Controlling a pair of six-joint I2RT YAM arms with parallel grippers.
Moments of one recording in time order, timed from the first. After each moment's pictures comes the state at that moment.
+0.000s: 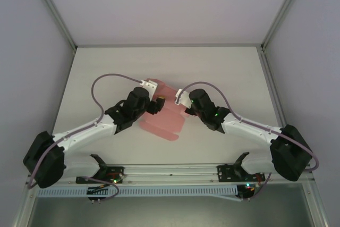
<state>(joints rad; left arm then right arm) -0.81 1.23 0.76 -0.07 -0.28 -0.16 0.80 1.29 0.72 -0.04 0.35 -0.60</state>
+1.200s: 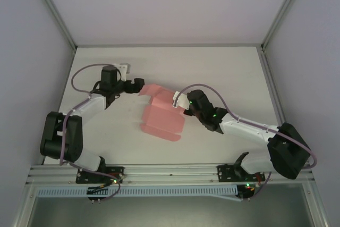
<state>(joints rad) -0.26 1.51 0.85 0.06 0.31 -0.19 0.82 1.32 0.71 0.01 0.34 -0.68</state>
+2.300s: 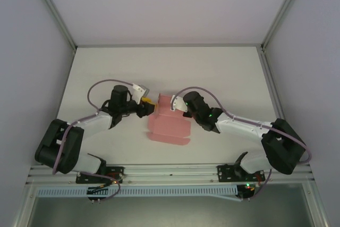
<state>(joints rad) -0.44 1.41 0.55 0.27 0.56 -0.03 0.84 1.38 0.73 -0.01 0.40 -0.76</state>
